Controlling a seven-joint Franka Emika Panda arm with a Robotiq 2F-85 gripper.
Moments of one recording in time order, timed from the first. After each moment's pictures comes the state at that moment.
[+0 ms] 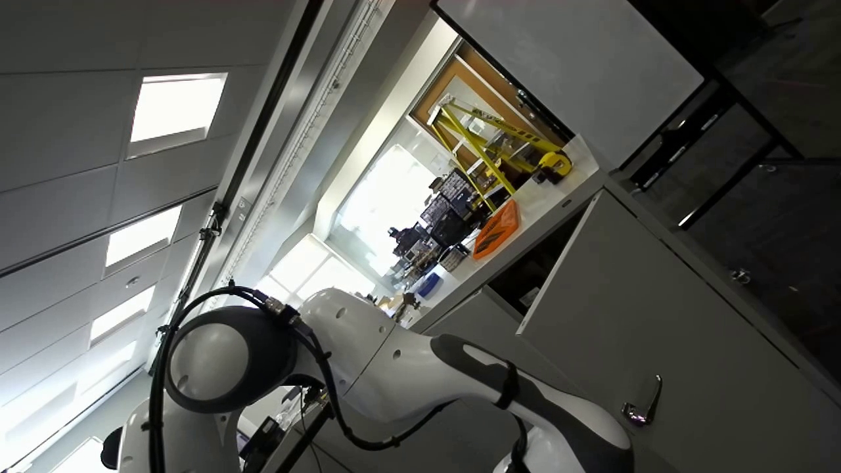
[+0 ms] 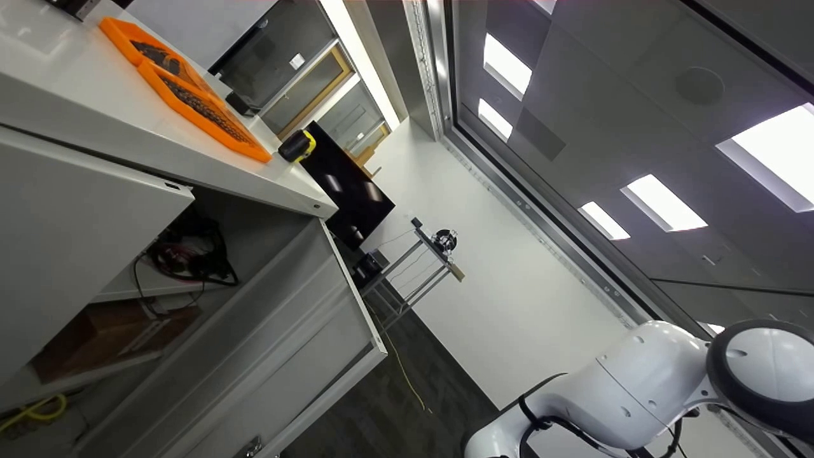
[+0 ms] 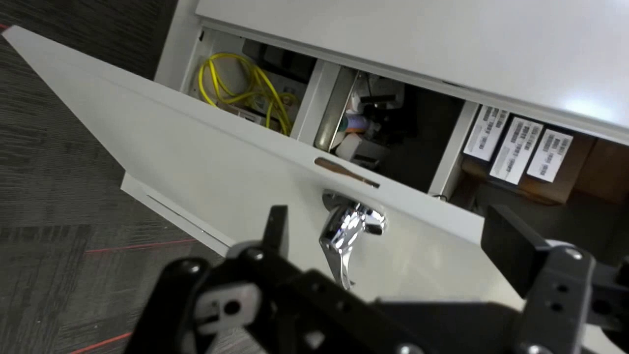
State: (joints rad) arm -0.07 0.65 -0.25 -2.48 2.11 2.05 -1.71
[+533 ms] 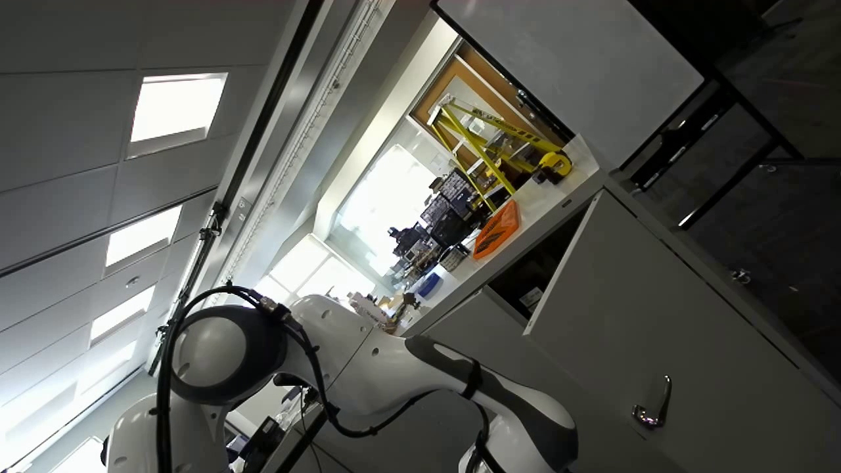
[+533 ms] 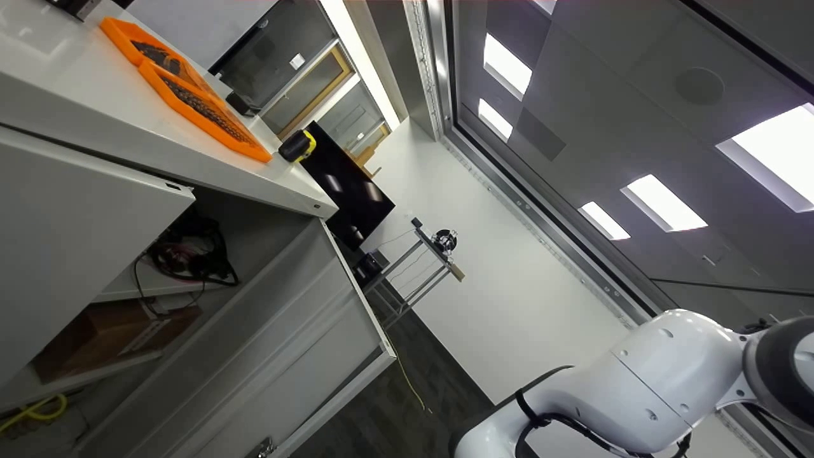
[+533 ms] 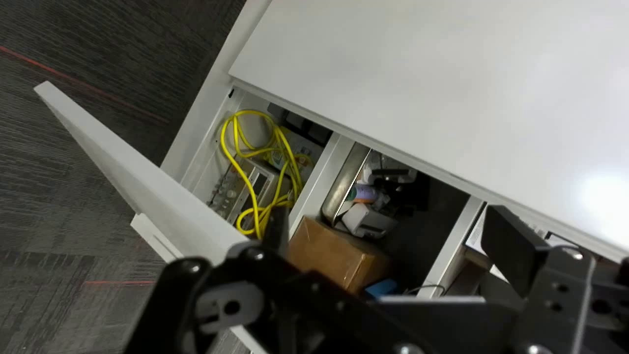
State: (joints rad) arm 0.08 0.59 -0.21 -2.55 2.16 2.19 -1.77
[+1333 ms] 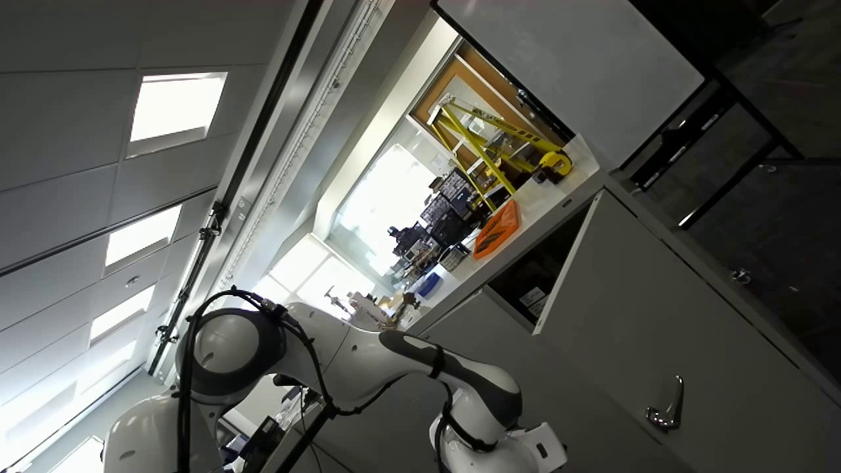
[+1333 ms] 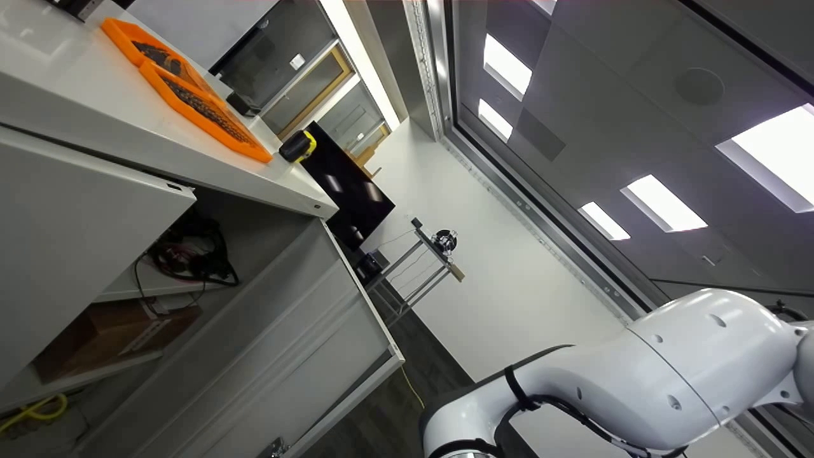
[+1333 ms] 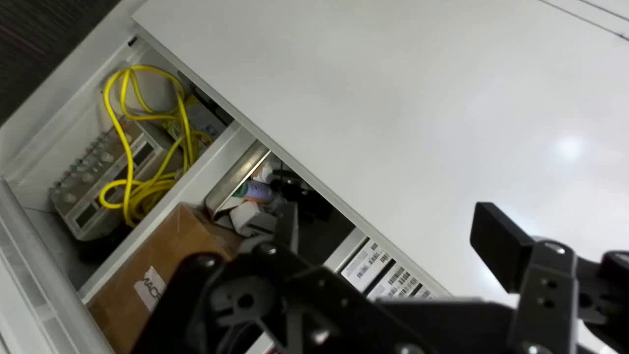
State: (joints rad) arm 0.25 0.56 -0.09 -2.47 2.43 2.23 -2.02
